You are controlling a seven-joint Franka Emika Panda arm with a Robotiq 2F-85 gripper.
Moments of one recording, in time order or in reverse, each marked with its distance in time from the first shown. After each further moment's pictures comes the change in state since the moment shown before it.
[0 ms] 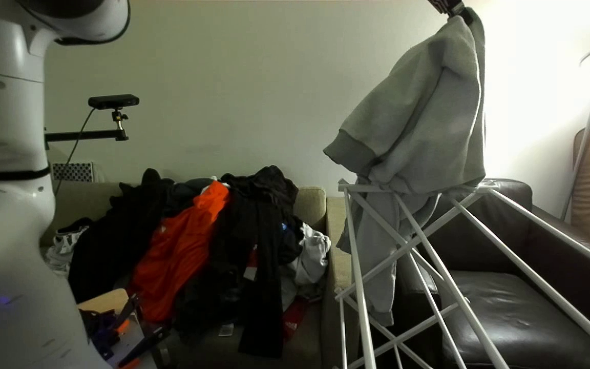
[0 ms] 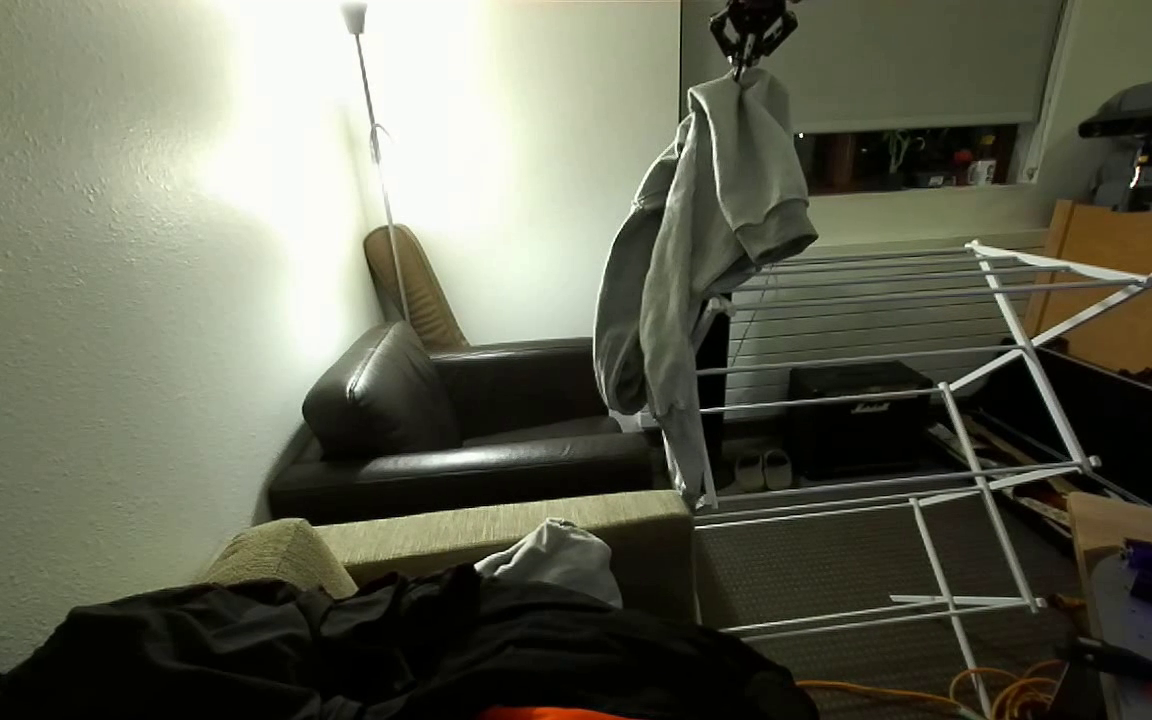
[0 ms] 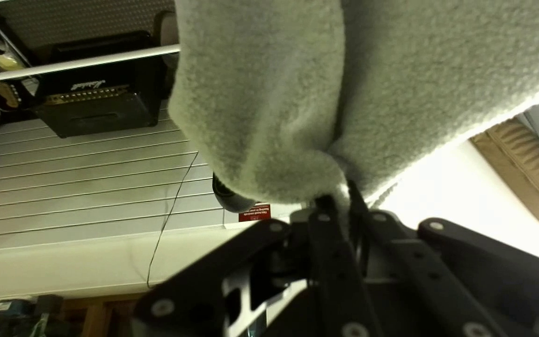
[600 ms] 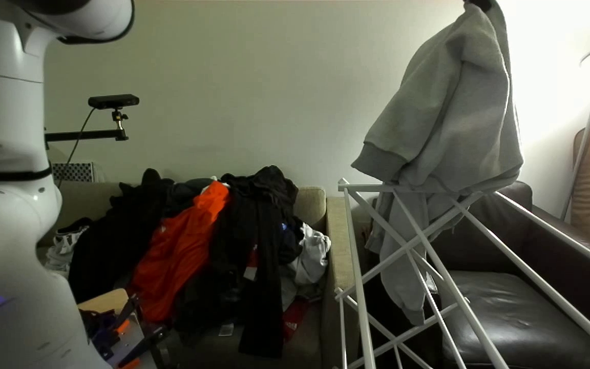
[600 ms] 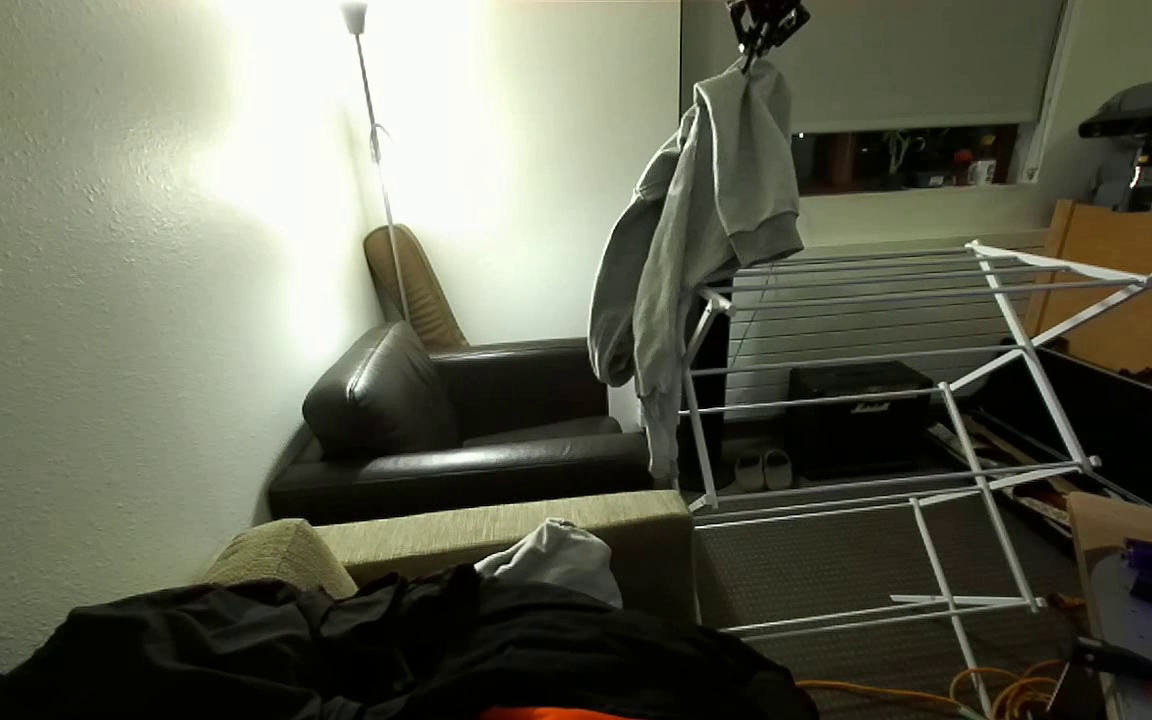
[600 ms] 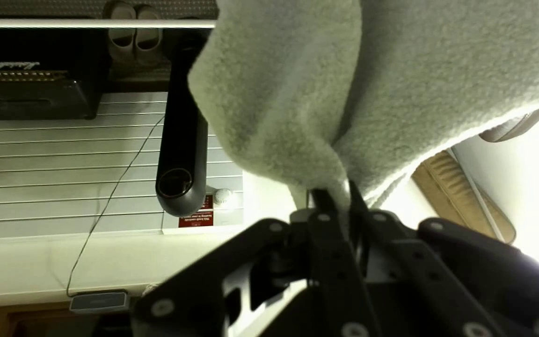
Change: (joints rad) arm -0.099 0.005 0.001 0.046 0.222 0.025 -0.313
